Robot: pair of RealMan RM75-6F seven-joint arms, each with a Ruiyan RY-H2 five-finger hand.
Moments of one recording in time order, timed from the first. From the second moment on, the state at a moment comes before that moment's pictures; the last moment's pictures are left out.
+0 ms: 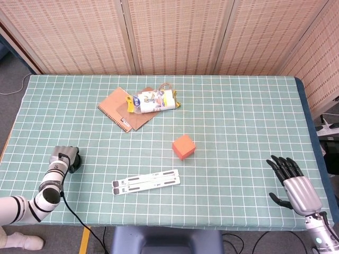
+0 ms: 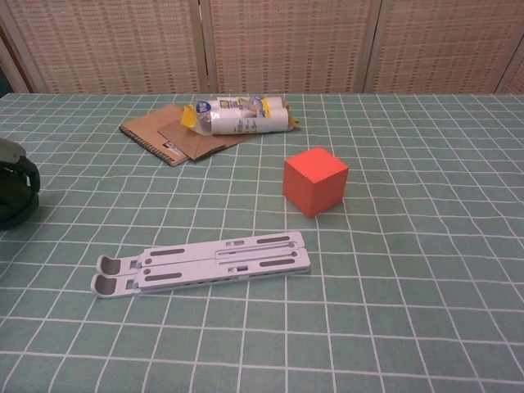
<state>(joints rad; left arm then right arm) -1.08 -1.19 0.09 -1.63 -0.04 0.79 0.94 0.12 -1.07 -0.04 -1.62 -1.65 1.43 0.01</state>
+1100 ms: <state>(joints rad) -0.52 -1.14 -0.61 -1.47 1.06 0.20 -0.25 0.12 -1.08 -0.04 -1.62 -1.64 1.42 -0.01</state>
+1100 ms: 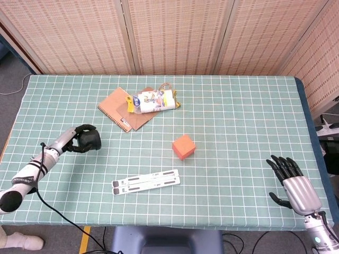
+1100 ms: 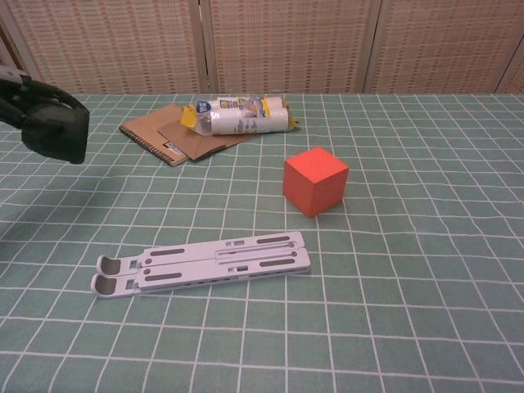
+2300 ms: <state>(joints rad) -1.11 -1.17 0.06 -1.75 -0.02 0.86 0.99 0.12 -1.07 -0.04 -1.62 -1.64 1.41 0.00</state>
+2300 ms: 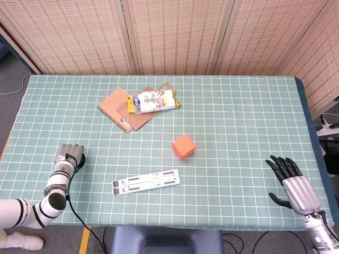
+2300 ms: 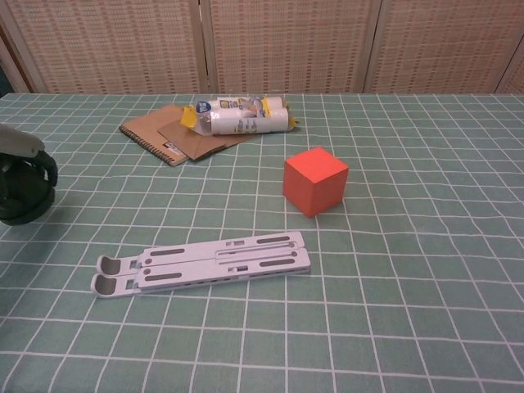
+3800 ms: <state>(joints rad) -1.14 -1.26 0.21 -1.67 0.11 0.84 0.83 0.12 -1.07 -0.06 -1.62 -1.67 1.40 0.03</state>
